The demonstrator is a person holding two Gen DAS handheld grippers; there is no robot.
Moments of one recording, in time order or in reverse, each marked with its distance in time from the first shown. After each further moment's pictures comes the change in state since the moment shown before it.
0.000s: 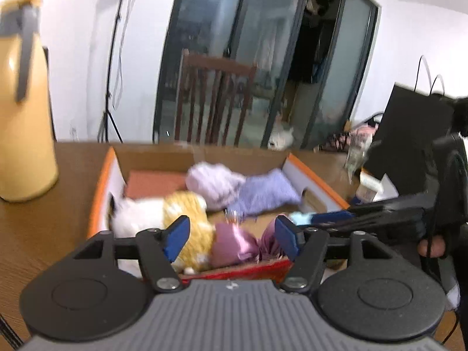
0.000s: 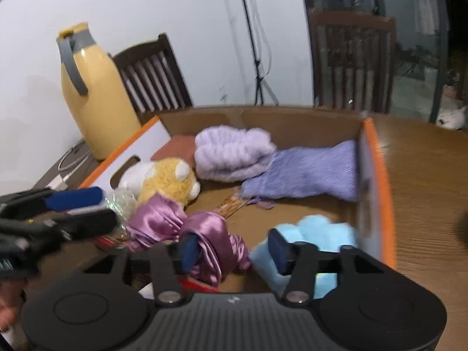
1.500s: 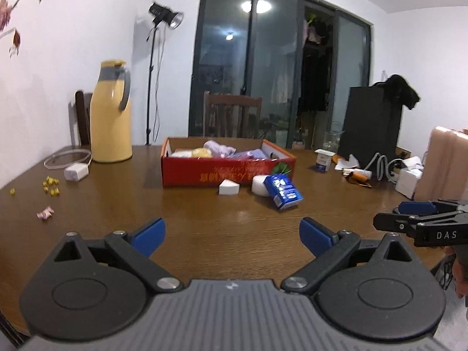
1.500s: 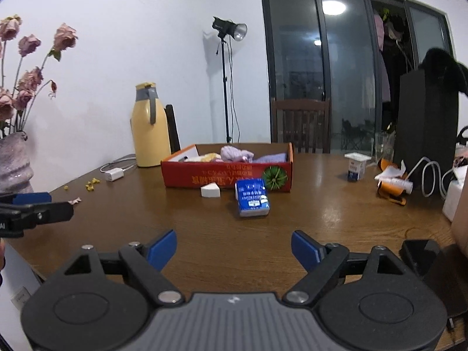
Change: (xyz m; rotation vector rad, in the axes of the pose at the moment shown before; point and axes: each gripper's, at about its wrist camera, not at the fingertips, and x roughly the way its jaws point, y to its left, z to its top) left arm -0.276 -0.111 -0.201 0.053 -0.157 0.157; right arm -0.278 0.107 -0.280 -0.020 -0.336 -0.162
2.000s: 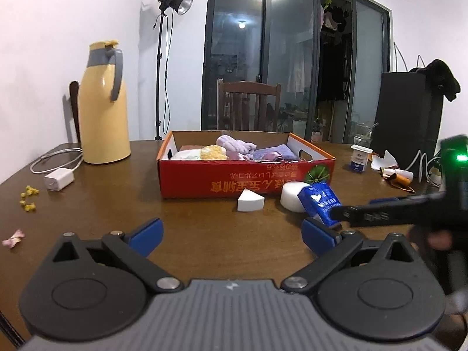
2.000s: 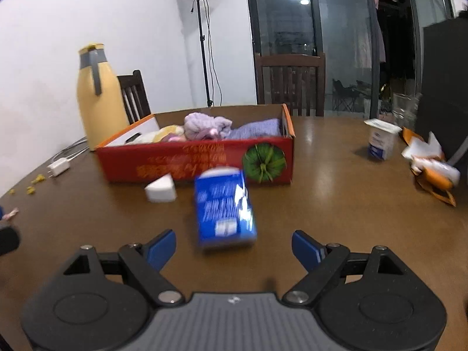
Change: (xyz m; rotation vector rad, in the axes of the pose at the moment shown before) left arm 0.134 0.011 0.030 0.013 0.041 0.064; right arm 0.214 -0.031 0.047 0.042 0.143 -0.068
